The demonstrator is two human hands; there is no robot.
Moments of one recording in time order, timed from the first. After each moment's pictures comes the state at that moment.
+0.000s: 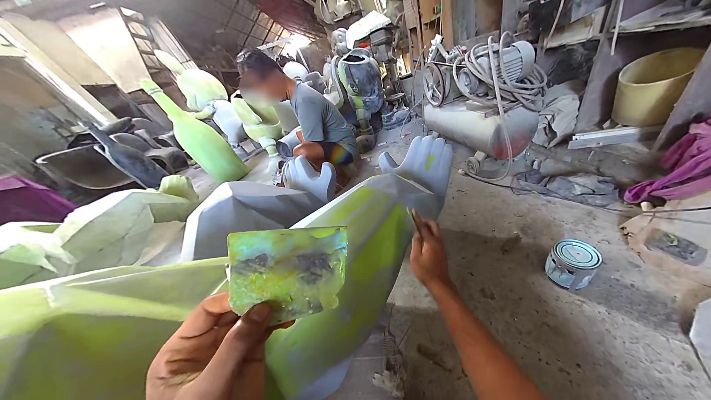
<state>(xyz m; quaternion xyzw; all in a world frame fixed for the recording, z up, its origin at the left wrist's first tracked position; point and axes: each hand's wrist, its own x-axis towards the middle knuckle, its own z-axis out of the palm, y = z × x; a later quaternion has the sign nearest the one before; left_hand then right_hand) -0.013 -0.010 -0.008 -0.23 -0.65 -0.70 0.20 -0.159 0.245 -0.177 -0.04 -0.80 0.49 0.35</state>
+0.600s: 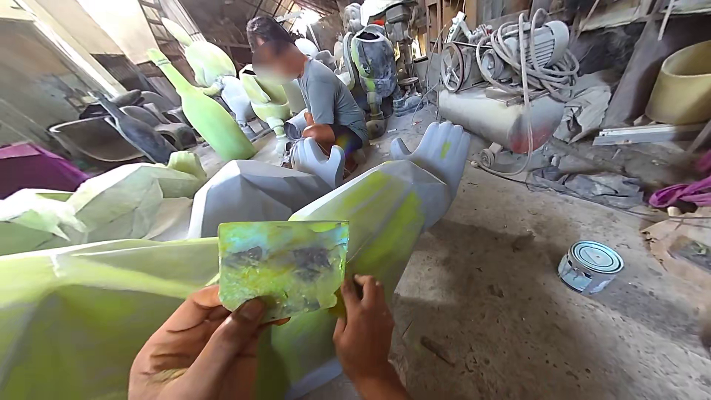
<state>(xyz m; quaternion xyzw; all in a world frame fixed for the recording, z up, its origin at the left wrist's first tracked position) -0.013 -0.035 -0.013 -0.21 -0.66 -0.70 0.20 -0.069 0.068 -0.179 -0.03 -0.86 0.38 0.33</state>
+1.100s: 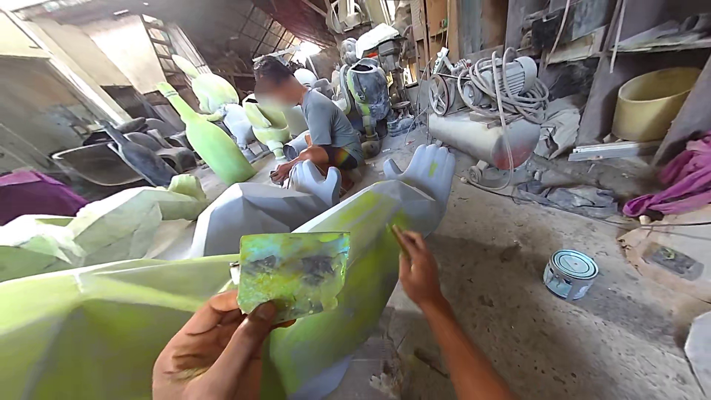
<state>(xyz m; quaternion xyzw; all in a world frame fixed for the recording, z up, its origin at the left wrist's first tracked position) -0.002 -0.016 -0.003 -0.24 -0.66 -0.68 0.22 -0.133 0.221 -0.164 0.05 -0.80 0.47 0.37</state>
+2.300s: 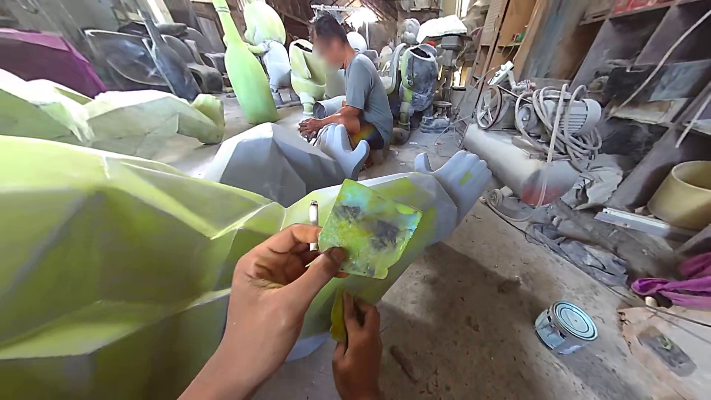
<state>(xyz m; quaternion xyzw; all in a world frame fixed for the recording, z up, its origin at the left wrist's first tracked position) -0.019 0.002 -0.011 -0.20 -0.66 -0.68 0.23 -0.039 0.082 -0.262 0.08 -0.85 0.44 0.28</state>
